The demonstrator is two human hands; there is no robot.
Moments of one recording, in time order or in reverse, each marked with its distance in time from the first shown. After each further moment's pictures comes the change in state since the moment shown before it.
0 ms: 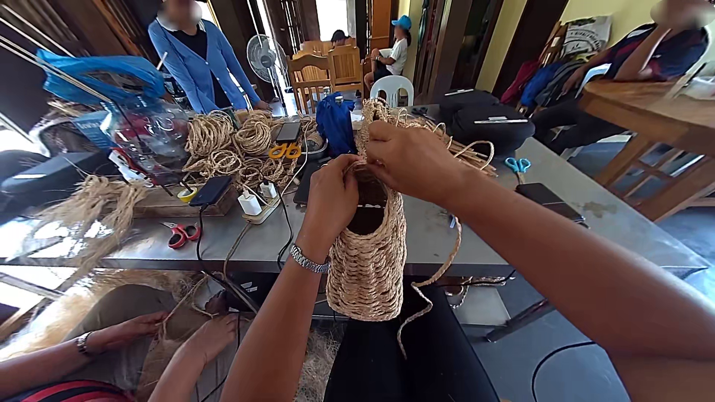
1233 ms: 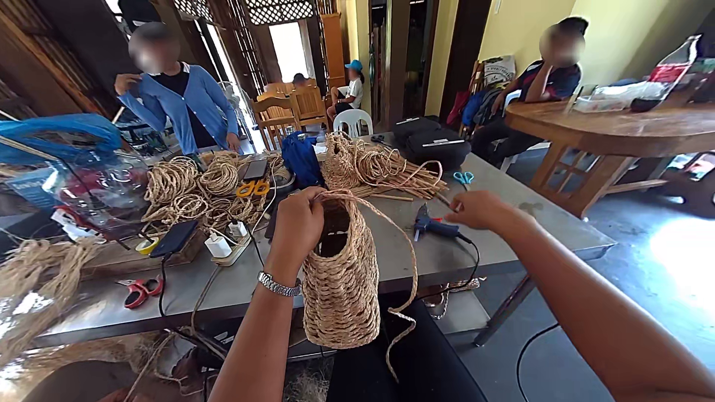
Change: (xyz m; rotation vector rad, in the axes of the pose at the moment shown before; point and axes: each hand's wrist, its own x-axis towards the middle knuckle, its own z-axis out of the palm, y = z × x) left_hand 0.027 -0.007 0.005 0.120 -0.067 0.035; right_hand -0.188 0.090 -0.006 0.175 -0.428 1.066
